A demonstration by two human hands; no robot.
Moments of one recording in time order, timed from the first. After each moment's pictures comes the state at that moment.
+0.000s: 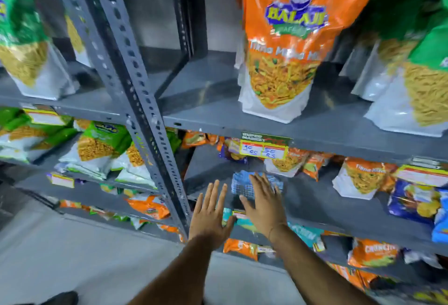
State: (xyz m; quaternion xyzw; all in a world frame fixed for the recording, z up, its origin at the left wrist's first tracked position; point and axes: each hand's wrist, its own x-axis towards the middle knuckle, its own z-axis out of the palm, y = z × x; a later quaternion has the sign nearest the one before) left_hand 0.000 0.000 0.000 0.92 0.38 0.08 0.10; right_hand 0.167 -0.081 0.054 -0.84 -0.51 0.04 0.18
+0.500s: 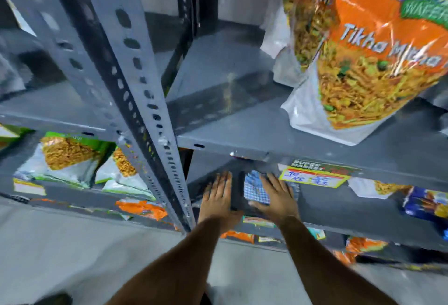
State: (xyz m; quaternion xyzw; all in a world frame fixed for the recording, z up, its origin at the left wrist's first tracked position) left_hand 0.031 0.101 -0.041 0.90 0.36 -0.01 0.23; right_hand 0.208 -0.014 -0.009 -0.88 -0.44 0.16 0.02
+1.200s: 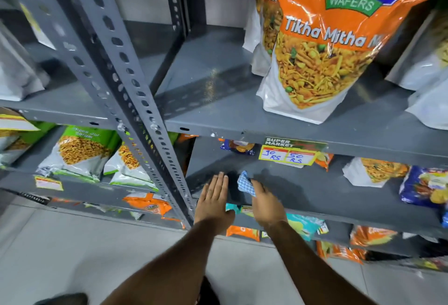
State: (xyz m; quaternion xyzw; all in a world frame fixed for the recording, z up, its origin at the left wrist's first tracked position) left_hand 0.009 0.062 -0.015 0.91 0.36 -0.09 0.17; right_hand 0.149 -0.037 0.045 -0.89 -0.42 0.18 0.09
